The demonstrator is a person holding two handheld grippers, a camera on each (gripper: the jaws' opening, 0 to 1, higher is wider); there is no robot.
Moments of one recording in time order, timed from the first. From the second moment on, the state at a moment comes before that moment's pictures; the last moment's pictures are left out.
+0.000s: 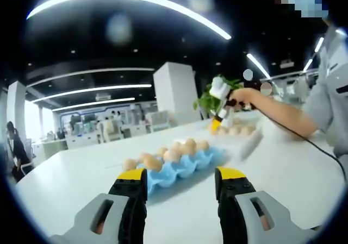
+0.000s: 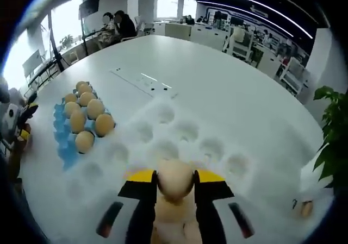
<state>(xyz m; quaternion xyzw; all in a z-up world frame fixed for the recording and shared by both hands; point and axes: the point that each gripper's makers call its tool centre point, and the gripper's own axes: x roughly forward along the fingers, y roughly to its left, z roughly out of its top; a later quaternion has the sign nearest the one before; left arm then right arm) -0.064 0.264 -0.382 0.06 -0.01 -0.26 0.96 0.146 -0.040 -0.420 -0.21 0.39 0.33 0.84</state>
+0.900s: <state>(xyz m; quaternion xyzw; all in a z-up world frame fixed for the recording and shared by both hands) -0.063 0.264 -0.382 0.06 -0.01 -0.26 0.96 0.156 -0.018 -0.400 -0.23 0.35 0.35 0.84</state>
